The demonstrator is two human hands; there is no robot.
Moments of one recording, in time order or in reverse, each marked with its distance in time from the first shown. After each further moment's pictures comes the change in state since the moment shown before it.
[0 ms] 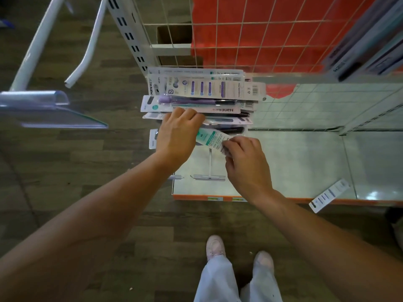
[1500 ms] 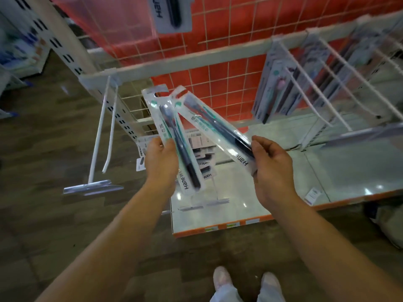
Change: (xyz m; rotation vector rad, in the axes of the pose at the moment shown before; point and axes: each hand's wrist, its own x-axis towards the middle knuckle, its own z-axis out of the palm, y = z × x) left_hand 0.006 0.108 -0.171 -1.229 0.180 -0.759; right_hand -0.016 -0.017 -0.189 1.282 0.510 0.665
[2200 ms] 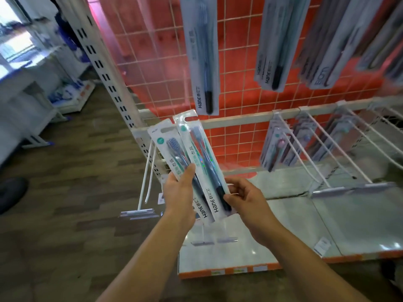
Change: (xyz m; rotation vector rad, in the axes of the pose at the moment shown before) left_hand -0.053 0.074 -0.023 -0.462 -0.037 -0.097; right_hand -0.058 -0.068 0.036 -0.238 -0.587 0.004
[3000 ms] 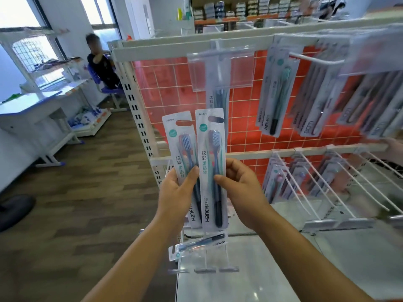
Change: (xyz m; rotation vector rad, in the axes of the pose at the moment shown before) left_hand -0.043 0.086 -0.013 0.186 -0.248 0.393; right_hand -0.014 -0.117 0.039 0.142 -0.102 -0.301
